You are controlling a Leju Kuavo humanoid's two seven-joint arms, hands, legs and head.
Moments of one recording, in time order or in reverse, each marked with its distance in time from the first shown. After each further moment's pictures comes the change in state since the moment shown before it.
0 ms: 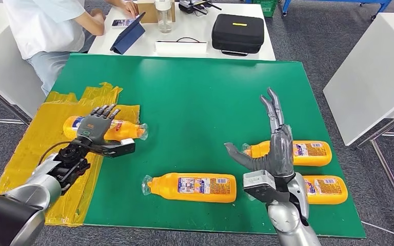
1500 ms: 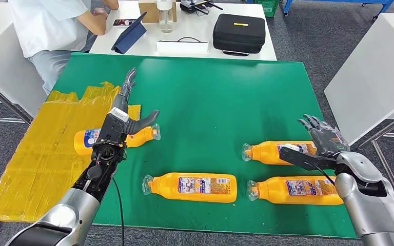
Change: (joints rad) left arm 0.196 -0.273 0.327 -0.562 0.876 -0.384 -0.522; right arm -0.251 -0.408 -0.143 0.470 0.448 0.516 0.241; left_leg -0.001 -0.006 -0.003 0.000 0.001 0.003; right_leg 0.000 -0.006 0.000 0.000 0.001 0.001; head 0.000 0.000
